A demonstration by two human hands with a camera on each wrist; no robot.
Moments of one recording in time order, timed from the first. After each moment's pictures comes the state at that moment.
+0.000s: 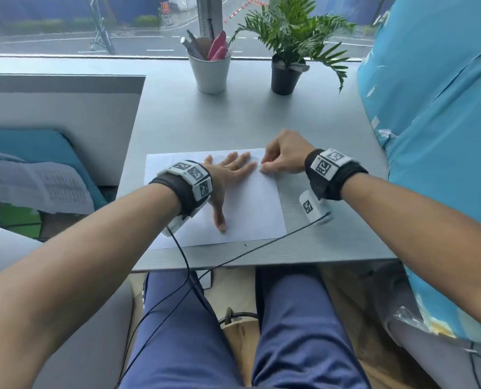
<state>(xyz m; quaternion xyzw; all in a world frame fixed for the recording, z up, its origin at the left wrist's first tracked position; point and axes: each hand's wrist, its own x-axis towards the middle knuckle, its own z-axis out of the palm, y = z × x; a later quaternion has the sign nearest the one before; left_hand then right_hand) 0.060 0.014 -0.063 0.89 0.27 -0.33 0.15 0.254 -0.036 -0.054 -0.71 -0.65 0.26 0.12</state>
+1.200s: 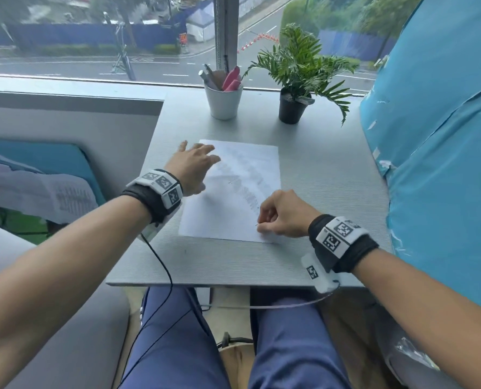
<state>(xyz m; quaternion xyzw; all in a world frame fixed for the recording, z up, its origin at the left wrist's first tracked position) 0.011 0.055 -0.046 0.92 0.38 -0.11 -0.03 0.212 -0.097 -0.060 -0.67 -0.67 0.30 0.10</state>
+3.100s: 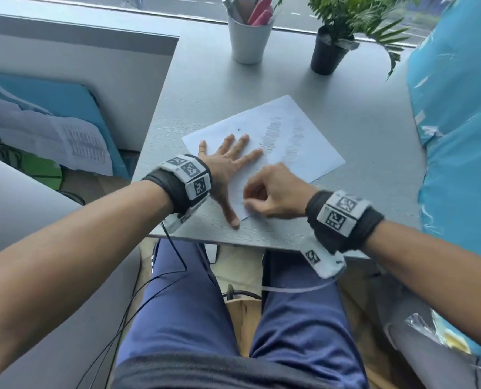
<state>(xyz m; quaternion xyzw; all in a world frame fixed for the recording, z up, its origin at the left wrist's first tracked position) 0.012 -0.009 -0.077 0.87 0.36 -0.27 0.19 0.164 -0.100 -0.065 -0.57 -0.75 0.33 0.08</state>
